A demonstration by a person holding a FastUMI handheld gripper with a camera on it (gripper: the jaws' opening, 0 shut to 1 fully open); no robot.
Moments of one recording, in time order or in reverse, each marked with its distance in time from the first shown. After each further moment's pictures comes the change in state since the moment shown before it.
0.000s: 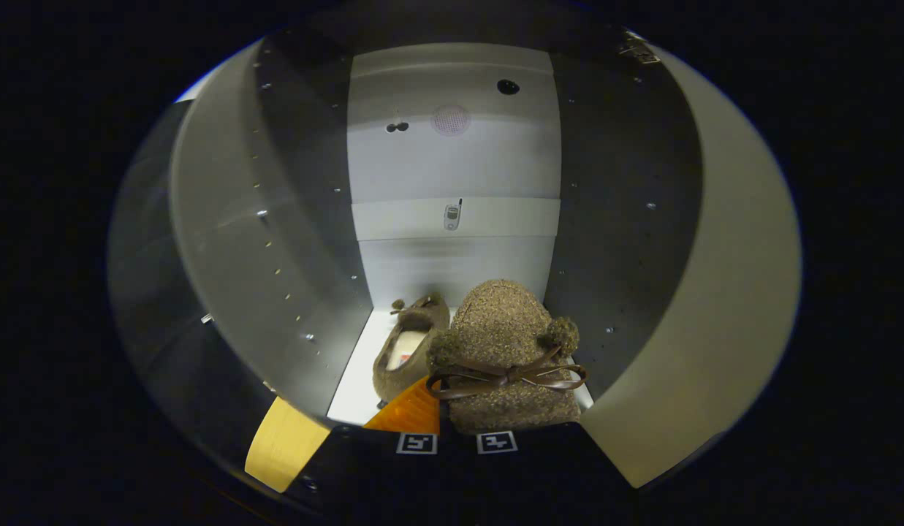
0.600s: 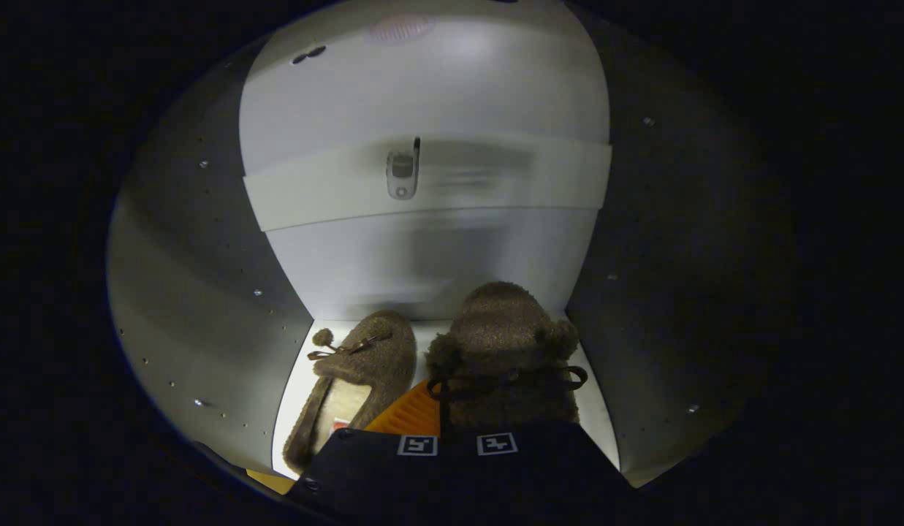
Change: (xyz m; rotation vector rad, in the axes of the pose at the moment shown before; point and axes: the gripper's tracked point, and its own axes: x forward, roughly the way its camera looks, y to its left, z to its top) arm 0.177 -0.031 -0.016 0.037 0.169 -0.026
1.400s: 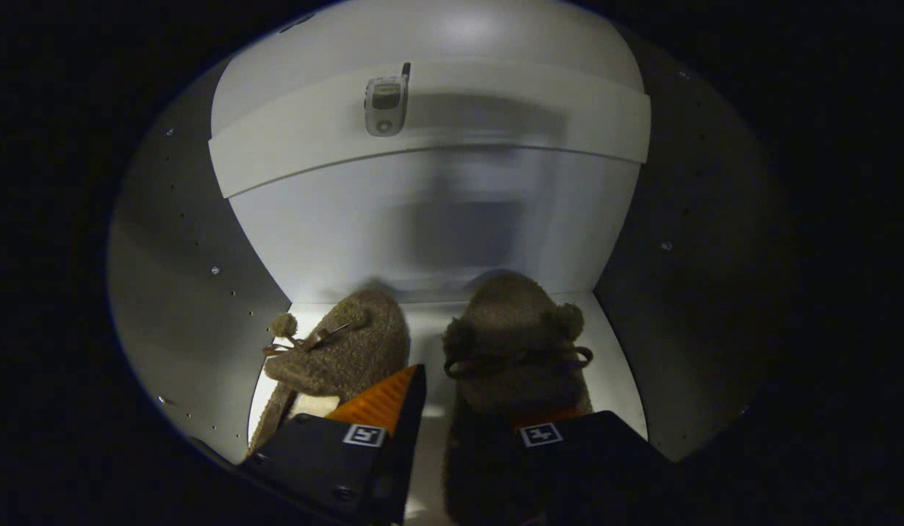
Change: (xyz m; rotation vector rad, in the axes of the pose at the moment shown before) arm 0.016 0.001 -0.025 -0.008 0.049 0.004
